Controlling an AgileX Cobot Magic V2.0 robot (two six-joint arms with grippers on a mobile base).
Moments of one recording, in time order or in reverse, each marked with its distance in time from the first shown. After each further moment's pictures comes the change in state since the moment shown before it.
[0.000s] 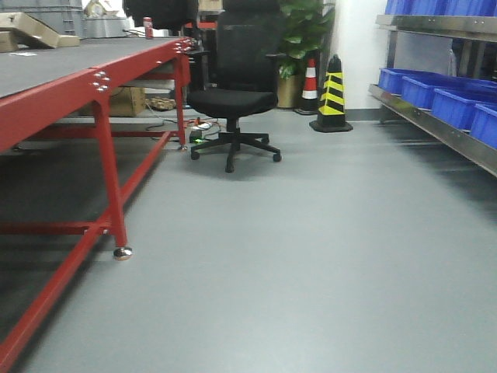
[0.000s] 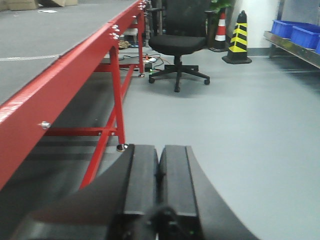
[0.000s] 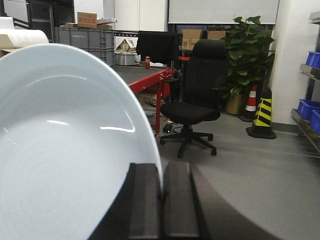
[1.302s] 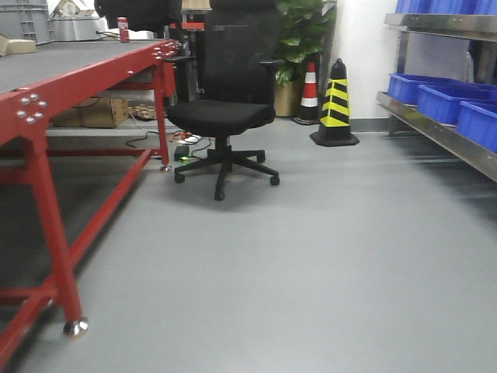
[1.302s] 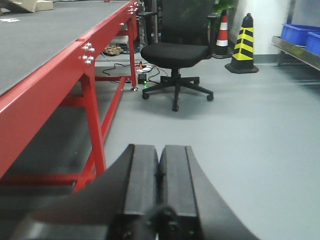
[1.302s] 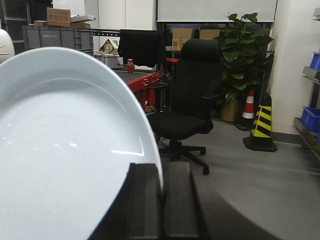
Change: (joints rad) left arm 0.000 0.000 0.000 0.000 0.000 0.000; right arm 0.000 0.000 0.000 0.000 -0.002 0.000
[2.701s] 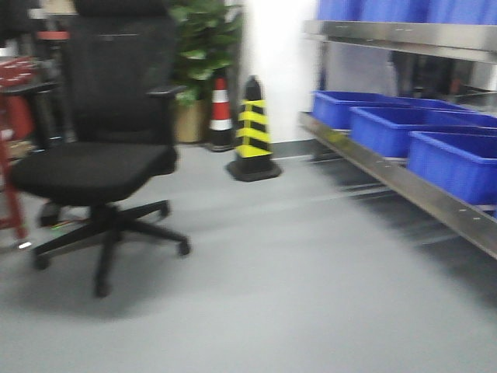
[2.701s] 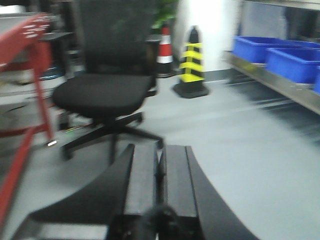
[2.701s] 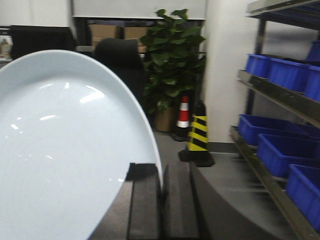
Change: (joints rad) left arm 0.000 0.000 0.000 0.000 -0.002 0.000; right arm 0.000 0.000 0.000 0.000 0.002 0.000
